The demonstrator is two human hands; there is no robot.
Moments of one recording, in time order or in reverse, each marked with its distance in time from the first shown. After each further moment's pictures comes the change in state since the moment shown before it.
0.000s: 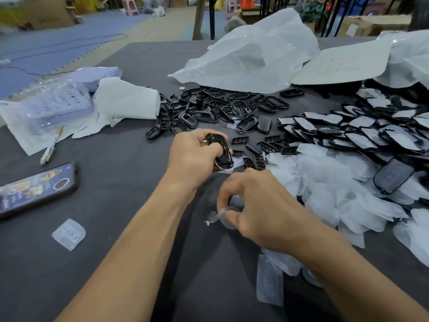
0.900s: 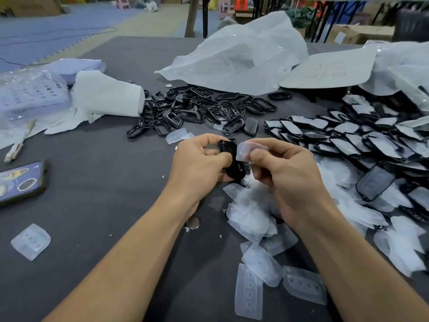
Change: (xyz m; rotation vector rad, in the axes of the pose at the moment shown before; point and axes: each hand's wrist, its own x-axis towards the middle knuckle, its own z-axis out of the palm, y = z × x) left_hand -0.011 -0.007 0.029 -0.185 -0.132 -0.023; right_hand 0.018 0.041 -0.025 1.079 0.486 0.325
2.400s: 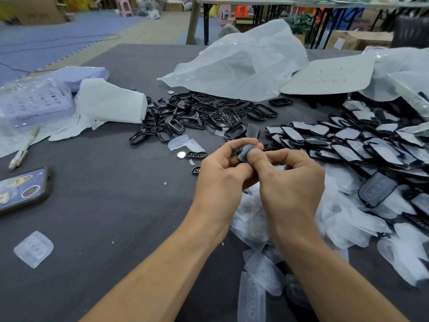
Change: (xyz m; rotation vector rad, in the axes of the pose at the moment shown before) left_hand -0.024 0.001 0.035 -0.398 -0.123 0.045; right_hand -0.005 0.019 0.016 -0.325 0.526 -0.263
